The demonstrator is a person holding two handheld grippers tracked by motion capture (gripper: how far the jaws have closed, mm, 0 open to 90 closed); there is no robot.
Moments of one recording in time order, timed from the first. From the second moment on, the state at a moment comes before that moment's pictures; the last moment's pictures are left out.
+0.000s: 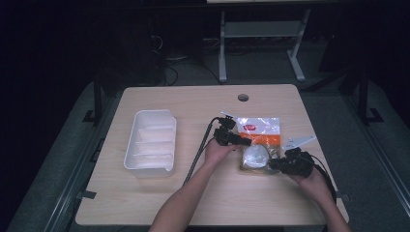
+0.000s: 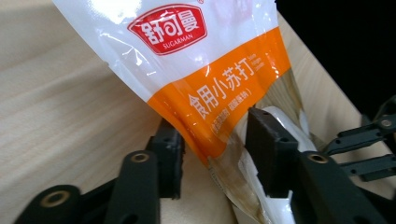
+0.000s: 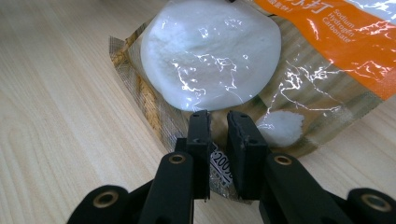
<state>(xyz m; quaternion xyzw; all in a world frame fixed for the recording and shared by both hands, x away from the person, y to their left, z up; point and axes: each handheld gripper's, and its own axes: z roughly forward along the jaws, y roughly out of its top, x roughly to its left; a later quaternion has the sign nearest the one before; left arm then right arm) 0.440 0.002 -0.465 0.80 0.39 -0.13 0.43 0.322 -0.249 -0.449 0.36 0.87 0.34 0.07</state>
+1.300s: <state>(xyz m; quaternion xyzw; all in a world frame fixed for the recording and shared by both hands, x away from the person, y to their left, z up) 0.390 0.021 -0.420 0.83 0.25 -0.09 0.48 0.308 -0.282 -0.429 0.37 0.82 0.42 0.11</state>
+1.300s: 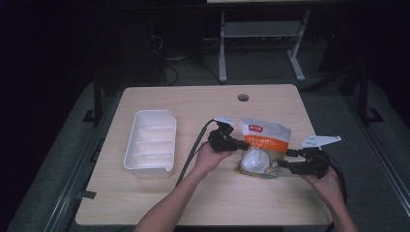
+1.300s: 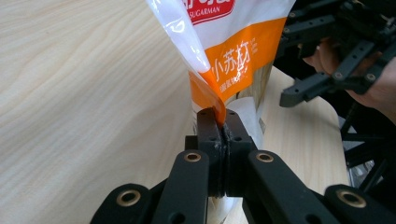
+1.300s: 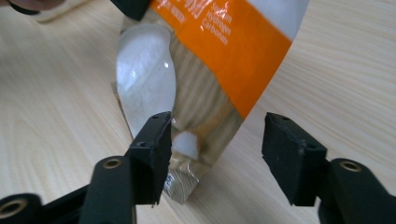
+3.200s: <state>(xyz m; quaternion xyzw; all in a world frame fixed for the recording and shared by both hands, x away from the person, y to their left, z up) 0.310 0.077 -0.417 0.87 0.19 0.04 0.45 0.316 -0.276 -0.388 0.36 0.80 0.46 0.08</state>
